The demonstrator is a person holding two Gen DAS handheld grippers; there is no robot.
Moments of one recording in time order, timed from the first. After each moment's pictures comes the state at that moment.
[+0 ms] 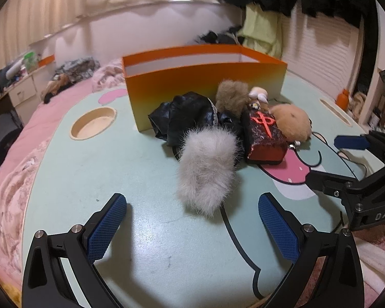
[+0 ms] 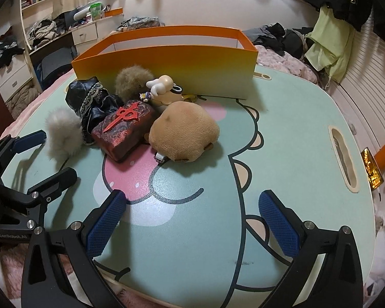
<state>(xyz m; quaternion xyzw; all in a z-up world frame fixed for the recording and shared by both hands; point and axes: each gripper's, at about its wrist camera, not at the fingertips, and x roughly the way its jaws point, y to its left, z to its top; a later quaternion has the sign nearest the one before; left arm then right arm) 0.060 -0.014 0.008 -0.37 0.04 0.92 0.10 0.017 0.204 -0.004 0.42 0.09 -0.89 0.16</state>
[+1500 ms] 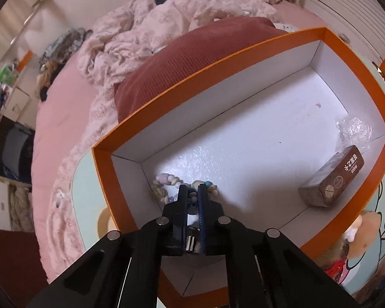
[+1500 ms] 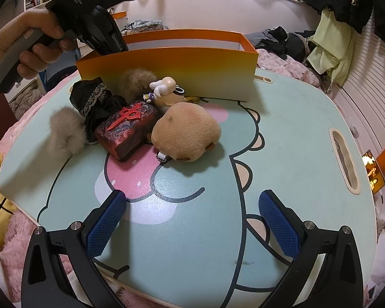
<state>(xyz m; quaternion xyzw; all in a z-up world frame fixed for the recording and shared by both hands) -0.151 0.001 0.043 -0.57 0.17 0.80 0.03 0.017 0.203 -0.004 0.41 0.09 -0.89 0.17</state>
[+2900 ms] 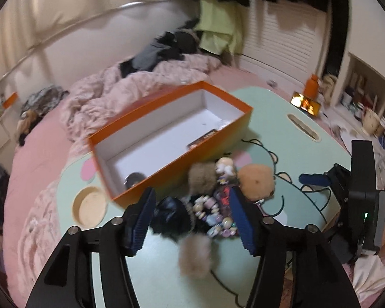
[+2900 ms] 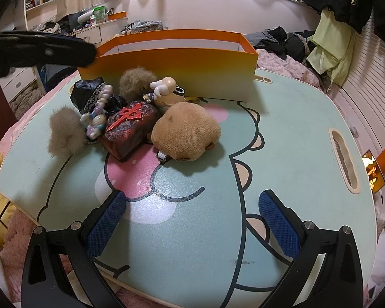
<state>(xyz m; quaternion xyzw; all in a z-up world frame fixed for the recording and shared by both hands) 0.015 -0.005 0.097 -0.38 0.11 0.90 0.17 0.019 0.204 -0.005 0.41 0.09 -0.89 0.17</state>
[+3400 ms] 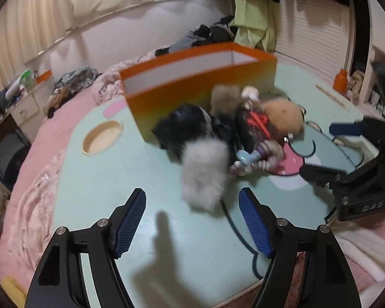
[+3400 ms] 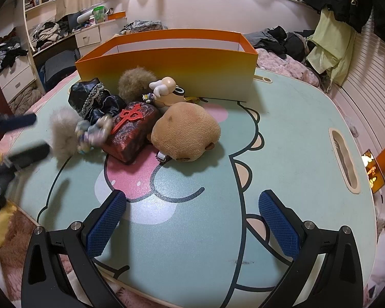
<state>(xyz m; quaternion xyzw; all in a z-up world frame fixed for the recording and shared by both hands) 0.063 -0.009 0.010 -0.38 0.10 0.92 0.09 0.019 0.205 -0.004 0.41 0.09 -0.89 0.17</state>
